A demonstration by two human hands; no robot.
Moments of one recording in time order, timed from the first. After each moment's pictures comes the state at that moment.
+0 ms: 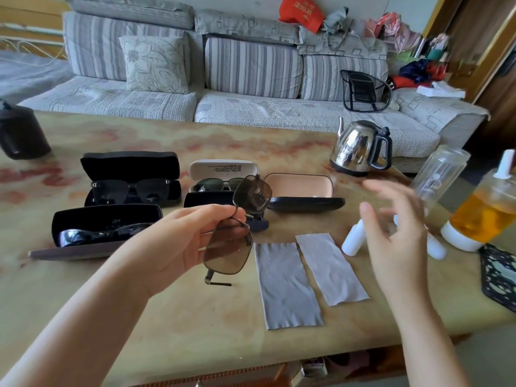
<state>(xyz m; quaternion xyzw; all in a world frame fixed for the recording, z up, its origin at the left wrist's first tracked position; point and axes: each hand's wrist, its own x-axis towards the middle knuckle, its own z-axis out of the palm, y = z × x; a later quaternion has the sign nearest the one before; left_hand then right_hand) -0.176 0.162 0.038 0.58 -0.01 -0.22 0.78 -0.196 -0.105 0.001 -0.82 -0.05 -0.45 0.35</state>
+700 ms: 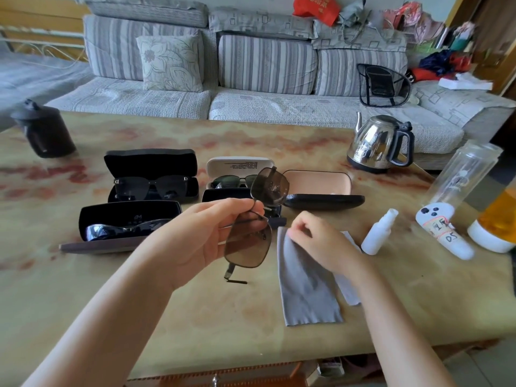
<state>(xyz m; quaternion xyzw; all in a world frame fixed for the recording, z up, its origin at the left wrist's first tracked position) -0.174 0.166 0.038 0.57 -0.01 -0.22 0.79 -0.139 -0.051 -0.031 -0.95 -0.05 0.00 0.32</state>
